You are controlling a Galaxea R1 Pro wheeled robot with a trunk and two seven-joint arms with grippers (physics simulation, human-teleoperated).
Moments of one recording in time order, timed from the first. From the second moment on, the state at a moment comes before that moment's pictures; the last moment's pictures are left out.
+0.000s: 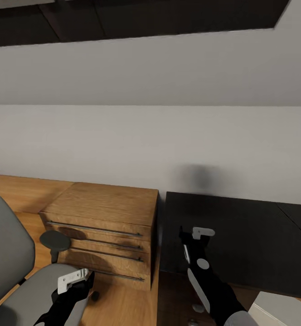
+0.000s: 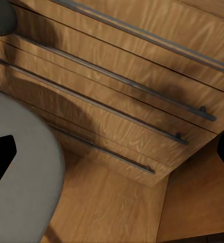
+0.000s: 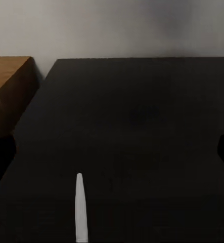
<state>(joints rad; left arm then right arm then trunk) 0.06 -0.16 0.24 -1.52 0.04 0.32 -0.07 -0.47 0.08 0.23 -0.85 -0.12 -0.12 -0.37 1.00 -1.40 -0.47</state>
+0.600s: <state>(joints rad) 0.06 -0.16 0.24 -1.51 0.04 0.32 -0.07 -0.47 0.08 0.20 -0.90 -0.12 0.14 -0.37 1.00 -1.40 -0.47</state>
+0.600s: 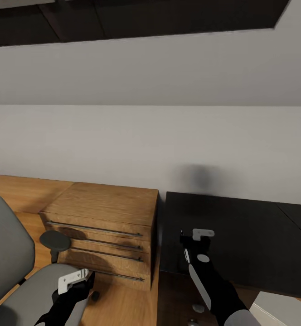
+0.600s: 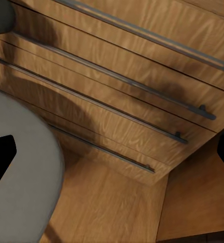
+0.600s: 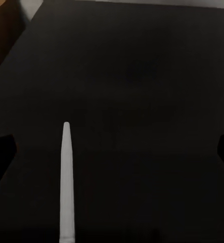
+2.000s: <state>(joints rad) 0.06 -0.16 0.24 -1.51 0.03 0.32 -0.07 -0.47 0.12 0.21 -0.89 -0.11 0.37 -0.38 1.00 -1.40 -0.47</state>
